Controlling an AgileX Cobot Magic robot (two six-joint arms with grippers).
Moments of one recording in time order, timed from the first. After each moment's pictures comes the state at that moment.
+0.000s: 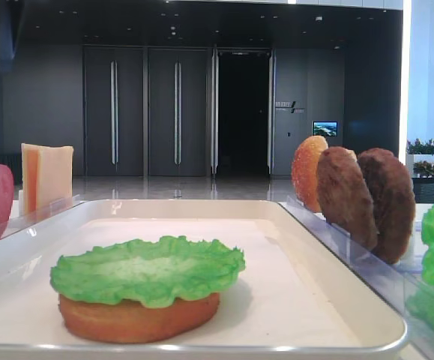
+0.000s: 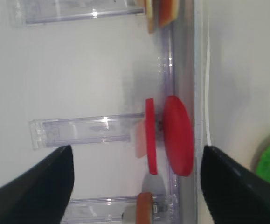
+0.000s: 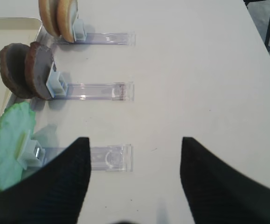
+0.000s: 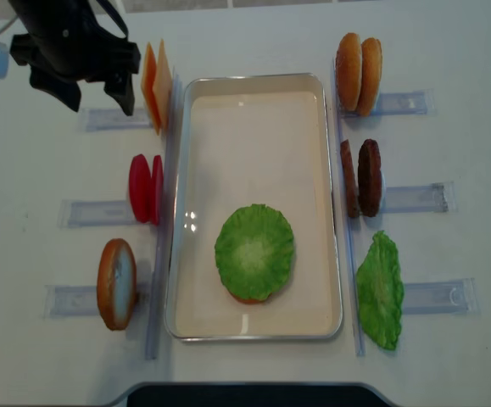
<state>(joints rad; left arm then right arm) -0.30 1.67 -1.45 0.13 1.22 -0.26 0.04 -0.01 -0.50 0.05 1.14 -0.05</state>
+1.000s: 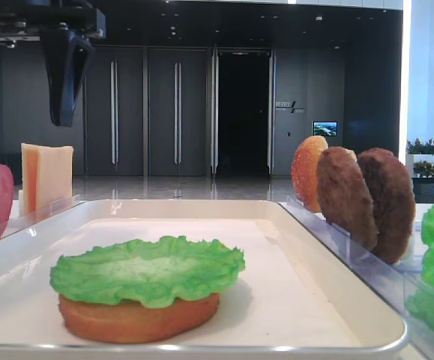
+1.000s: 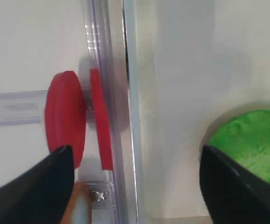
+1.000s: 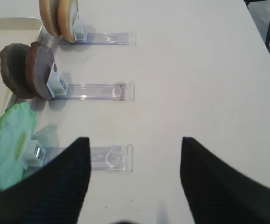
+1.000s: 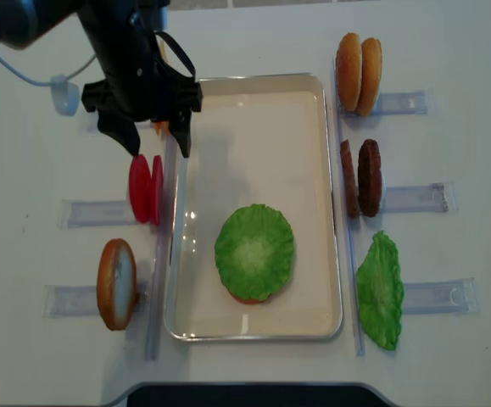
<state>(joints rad) -0.43 1.80 -1.44 0.04 1.22 -0.40 0.04 -0.01 -0.50 0.05 1.14 -0.05</state>
